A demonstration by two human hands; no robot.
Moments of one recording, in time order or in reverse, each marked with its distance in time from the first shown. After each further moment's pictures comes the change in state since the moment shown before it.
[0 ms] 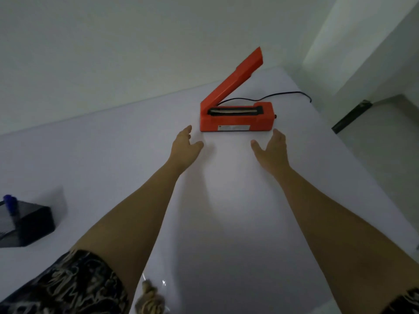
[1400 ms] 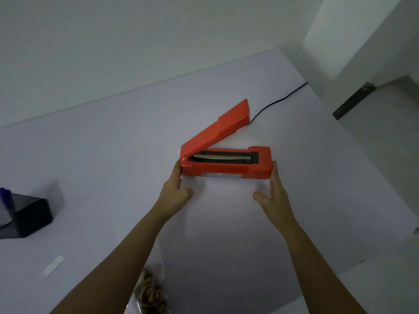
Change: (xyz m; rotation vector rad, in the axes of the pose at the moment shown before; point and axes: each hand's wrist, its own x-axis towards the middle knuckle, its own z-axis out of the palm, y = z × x) left_hand -0.103 -0.055 0.006 -0.055 -0.232 -0.101; right_hand -0.131 0.047 -0.013 0.401 -0.265 0.063
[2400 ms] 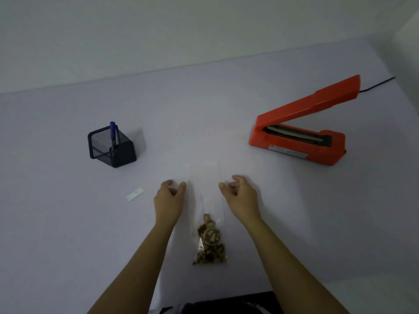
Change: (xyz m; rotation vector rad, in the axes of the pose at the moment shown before) left_hand -0.132 -0.126 -0.073 0.027 0.641 -0.346; right_hand -0.077 -0.009 0.200 -0.146 -0.189 0.075
